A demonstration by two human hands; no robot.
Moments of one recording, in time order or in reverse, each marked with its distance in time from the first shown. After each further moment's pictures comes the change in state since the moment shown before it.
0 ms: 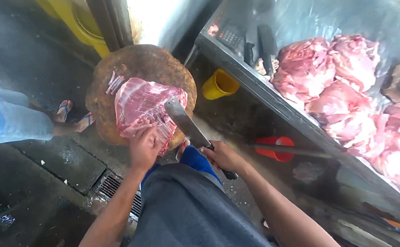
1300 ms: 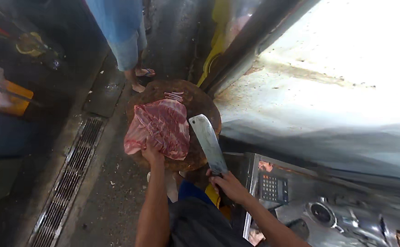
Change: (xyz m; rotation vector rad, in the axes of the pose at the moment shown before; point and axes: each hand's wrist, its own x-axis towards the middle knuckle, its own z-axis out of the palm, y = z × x) left_hand 0.141 0.067 0.164 -1.257 2.122 -0.856; right_hand 0.191 -0.130 -0.256 -0.473 -0.676 -0.456
